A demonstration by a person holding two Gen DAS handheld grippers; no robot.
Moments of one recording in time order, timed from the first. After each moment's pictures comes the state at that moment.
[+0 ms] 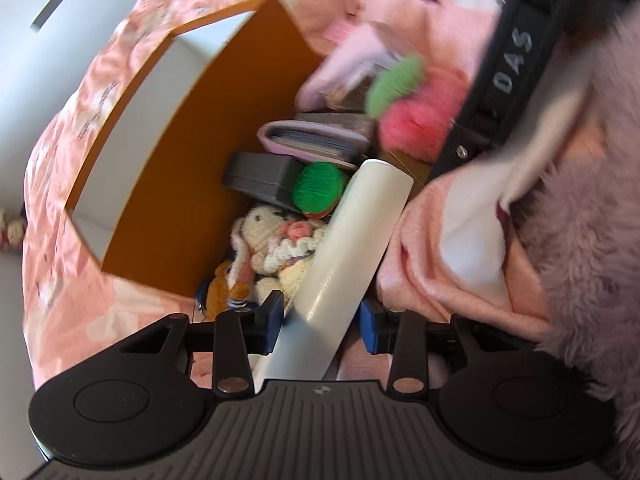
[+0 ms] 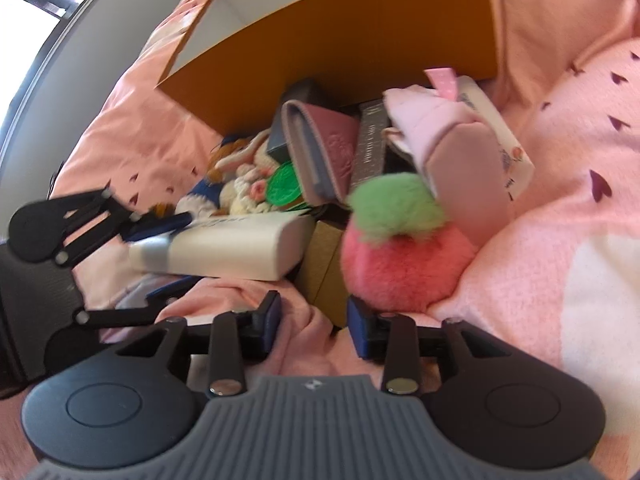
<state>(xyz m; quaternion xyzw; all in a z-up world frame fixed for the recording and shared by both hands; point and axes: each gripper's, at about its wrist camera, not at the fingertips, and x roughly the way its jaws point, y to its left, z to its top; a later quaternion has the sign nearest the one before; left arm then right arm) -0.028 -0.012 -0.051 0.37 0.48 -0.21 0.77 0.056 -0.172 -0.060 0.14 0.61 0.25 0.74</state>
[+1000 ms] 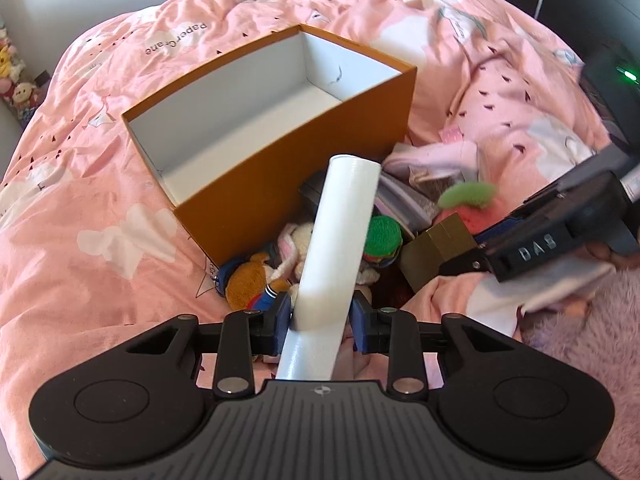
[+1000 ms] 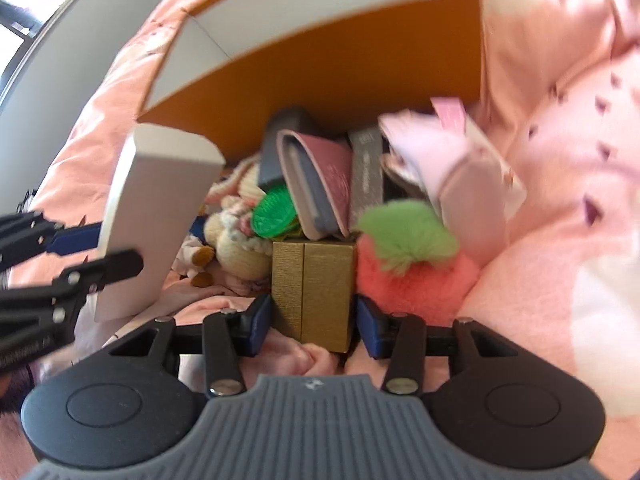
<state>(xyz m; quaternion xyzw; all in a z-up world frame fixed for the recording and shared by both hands) -0.003 0.047 0.015 0.14 0.50 -0.16 0.84 0.054 -0.152 -0.031 0.09 0.57 0.21 0.79</state>
